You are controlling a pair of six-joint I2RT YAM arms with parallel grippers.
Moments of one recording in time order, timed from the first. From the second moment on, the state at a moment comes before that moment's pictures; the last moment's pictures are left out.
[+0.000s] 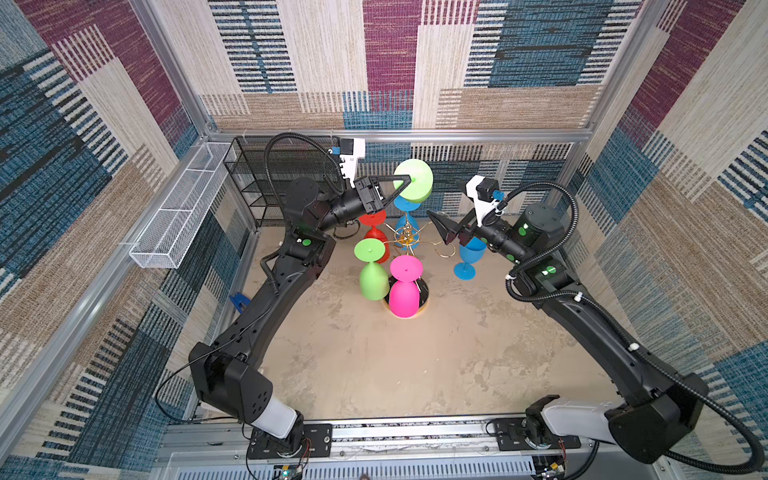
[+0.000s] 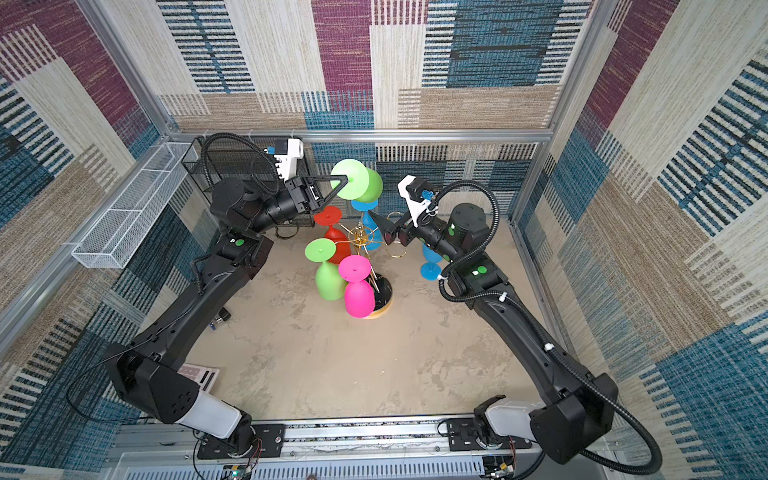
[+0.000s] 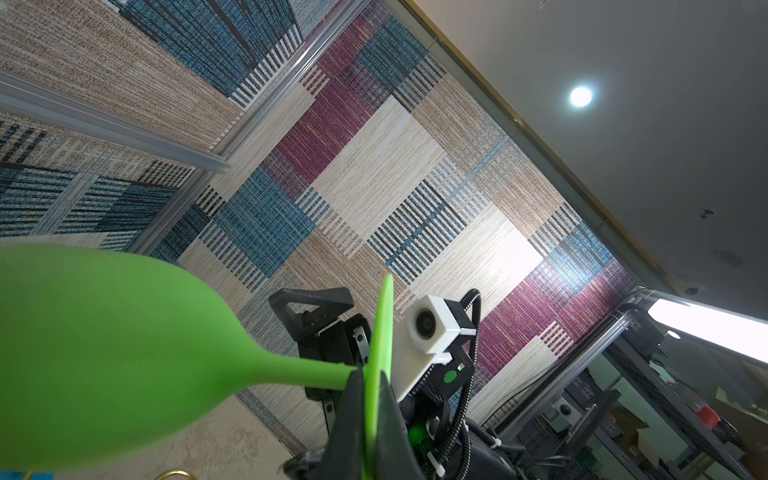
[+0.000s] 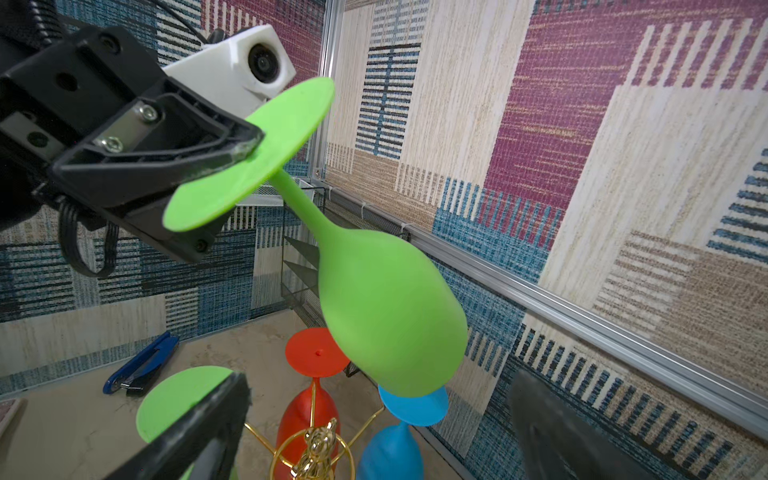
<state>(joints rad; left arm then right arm) -0.41 1.55 1.61 0.39 0.83 -1.12 0.44 1.32 1.31 0.18 -0.38 -0.18</state>
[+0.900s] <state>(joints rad) -0.41 1.54 1.61 0.36 0.85 -1.16 0.46 1.64 1.53 0.30 -0.44 -0.20</state>
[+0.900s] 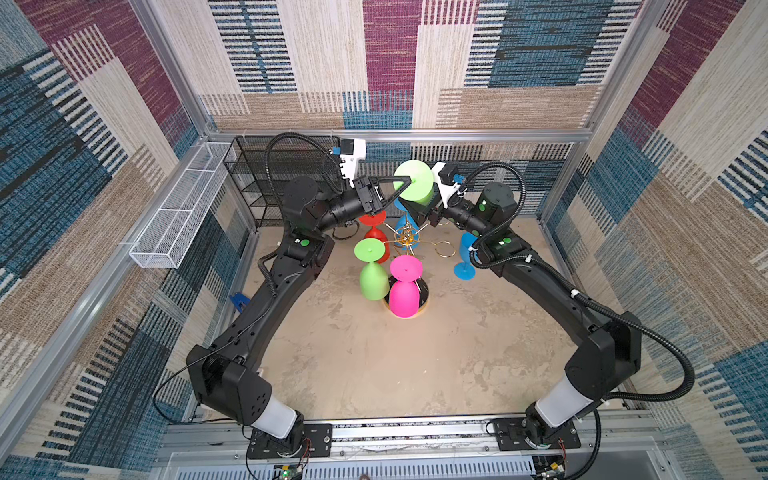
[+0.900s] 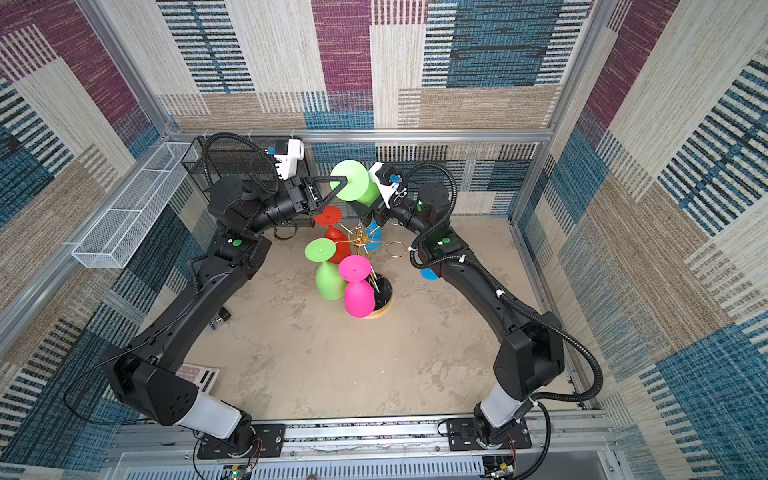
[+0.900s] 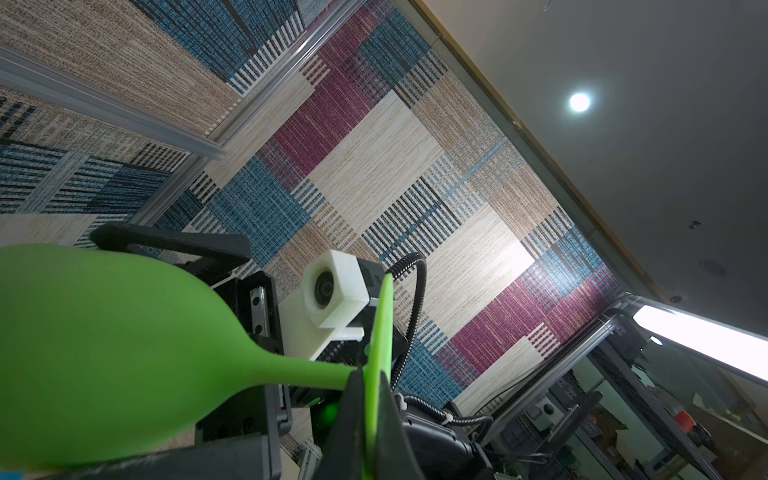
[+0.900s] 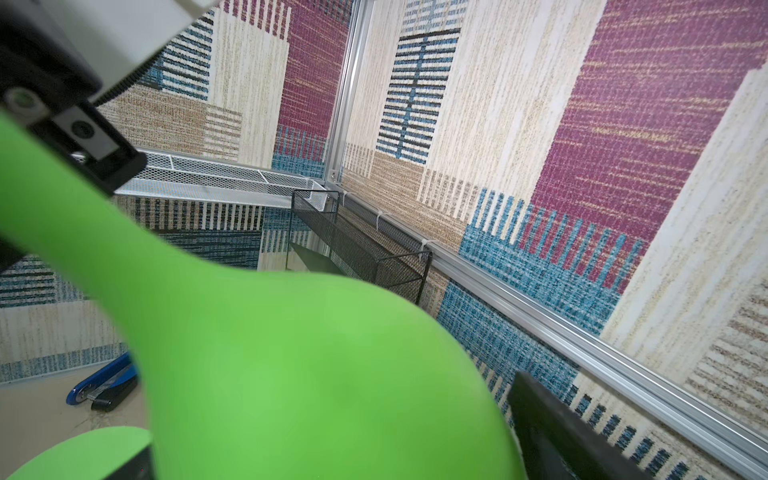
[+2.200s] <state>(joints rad) -0.34 1.53 1.59 0.32 0.77 -0.71 0.49 1.49 1.75 -0.29 -0.30 -0.15</state>
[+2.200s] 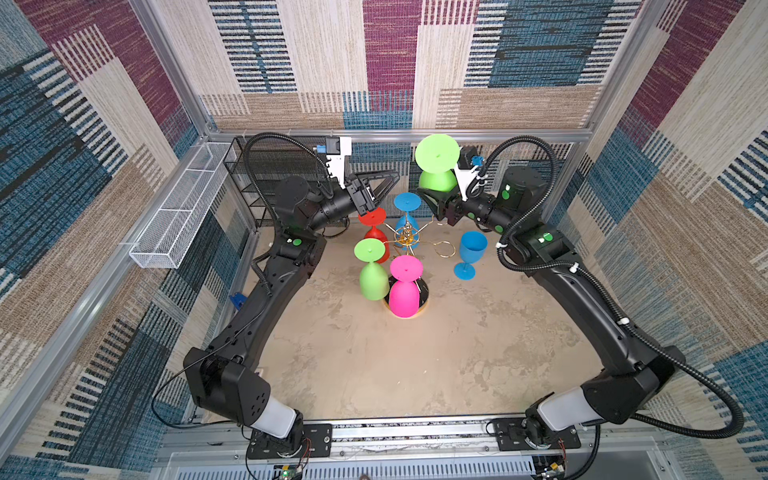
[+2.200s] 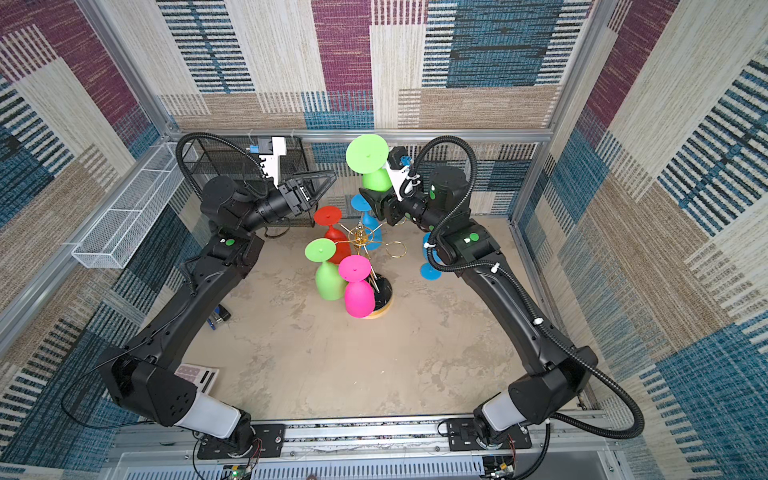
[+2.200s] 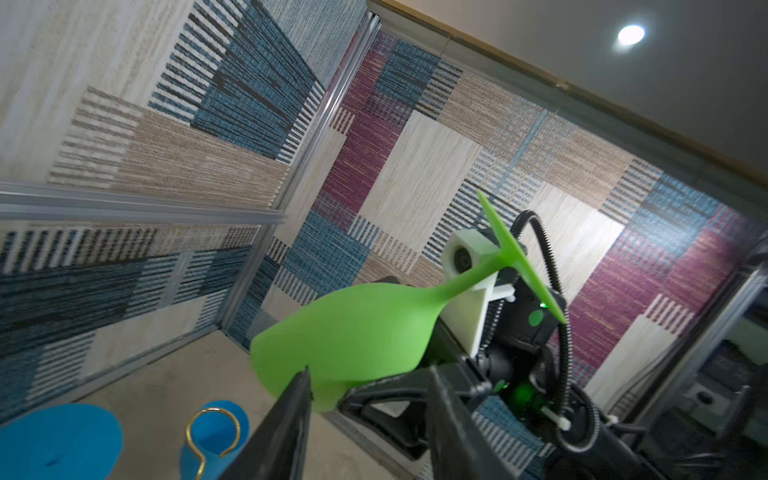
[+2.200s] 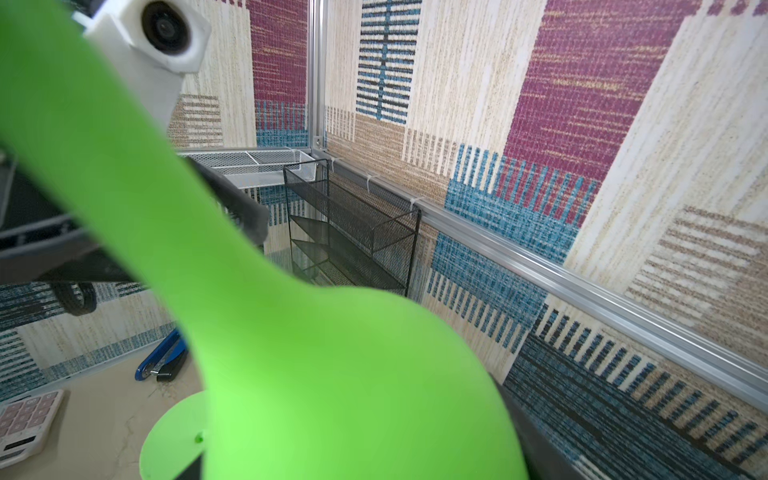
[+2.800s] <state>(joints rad) -0.35 1.54 1.45 0.48 0.76 0.22 0.49 1.54 1.90 -0.76 -0.24 -0.11</state>
